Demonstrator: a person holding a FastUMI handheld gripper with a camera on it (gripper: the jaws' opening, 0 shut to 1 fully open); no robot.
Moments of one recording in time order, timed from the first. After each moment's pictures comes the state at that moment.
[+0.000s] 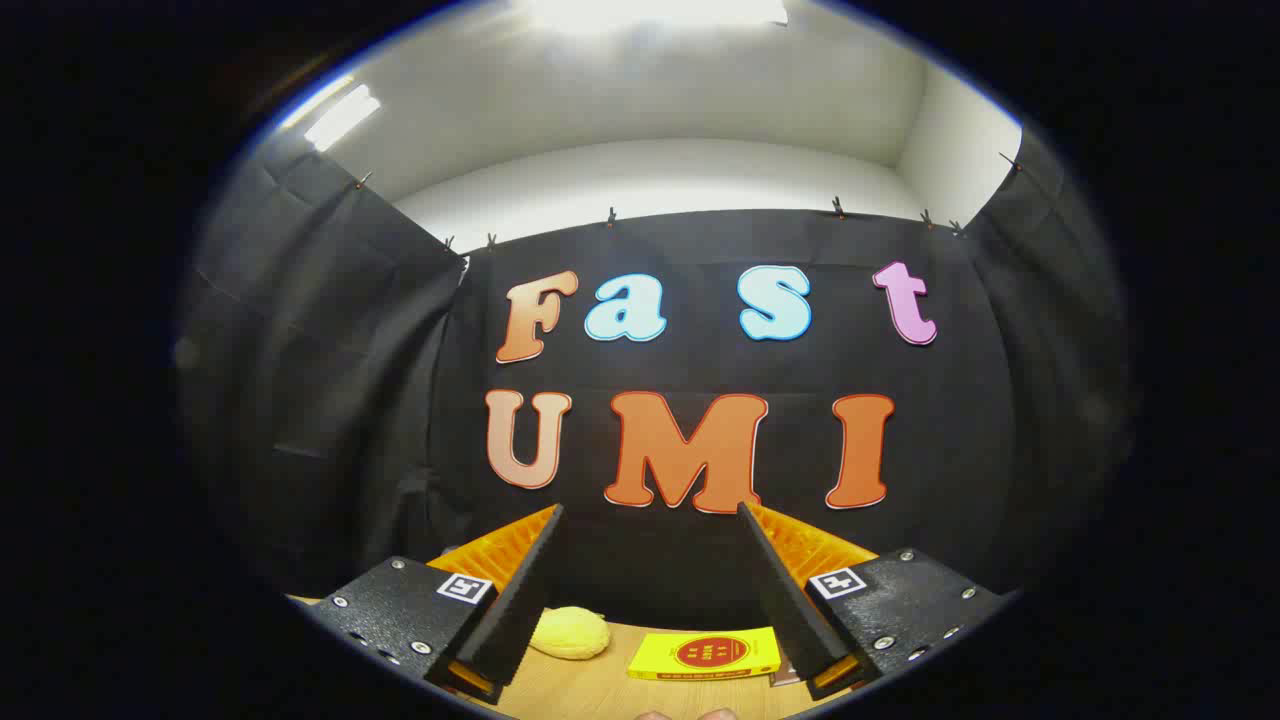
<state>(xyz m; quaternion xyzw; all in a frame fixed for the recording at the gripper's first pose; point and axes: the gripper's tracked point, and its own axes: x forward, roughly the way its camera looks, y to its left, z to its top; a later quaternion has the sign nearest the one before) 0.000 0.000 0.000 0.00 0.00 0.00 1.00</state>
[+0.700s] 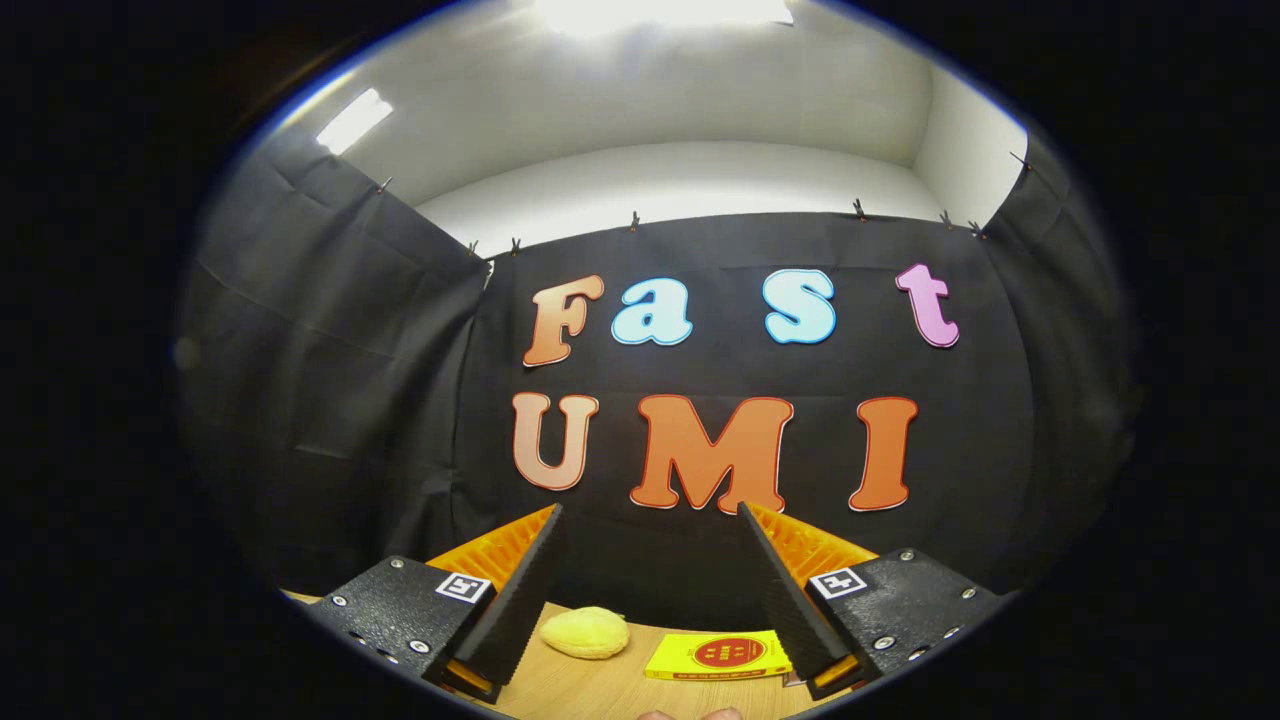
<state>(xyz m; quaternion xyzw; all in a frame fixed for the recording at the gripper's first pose) -0.008 0.008 0.000 0.00 0.00 0.02 1.00</state>
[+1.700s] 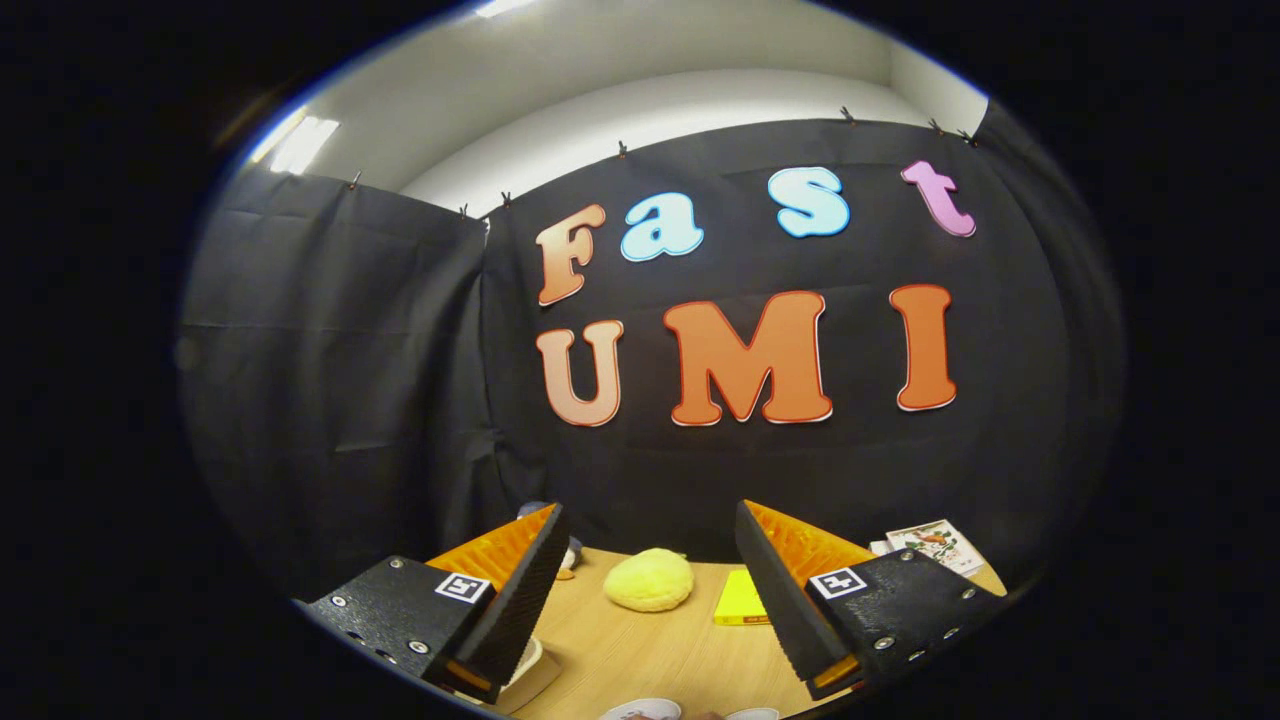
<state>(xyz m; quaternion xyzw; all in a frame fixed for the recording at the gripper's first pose) -0.011 0.053 -0.087 0.09 0.14 0.08 0.98</state>
